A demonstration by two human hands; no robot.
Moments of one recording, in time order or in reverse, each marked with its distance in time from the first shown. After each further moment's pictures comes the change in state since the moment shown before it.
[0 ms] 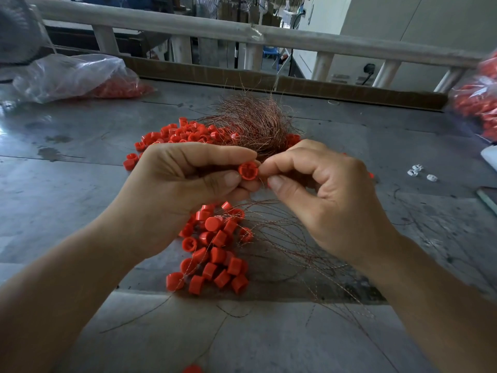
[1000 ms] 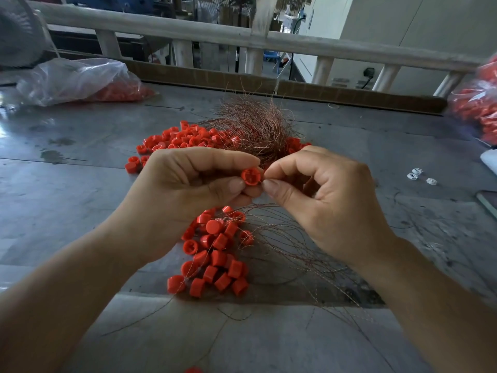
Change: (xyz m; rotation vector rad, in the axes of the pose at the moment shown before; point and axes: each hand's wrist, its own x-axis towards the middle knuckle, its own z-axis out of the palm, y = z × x) left_hand -0.004 0.017 0.014 -0.135 0.087 0.052; right_hand 0.001 -0.001 0.001 -0.077 0.069 -0.006
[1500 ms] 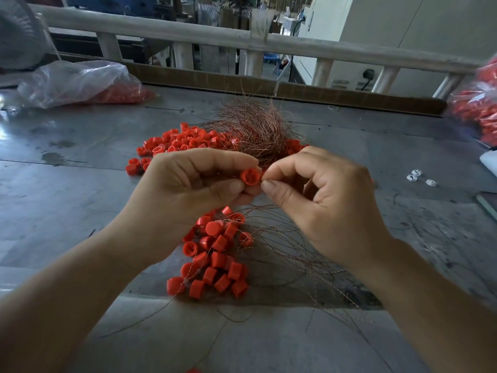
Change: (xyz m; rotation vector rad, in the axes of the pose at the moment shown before) left_hand 0.000 0.001 0.003 0.024 0.047 -0.009; right_hand 0.000 0.000 0.001 -0.059 0.020 -0.049
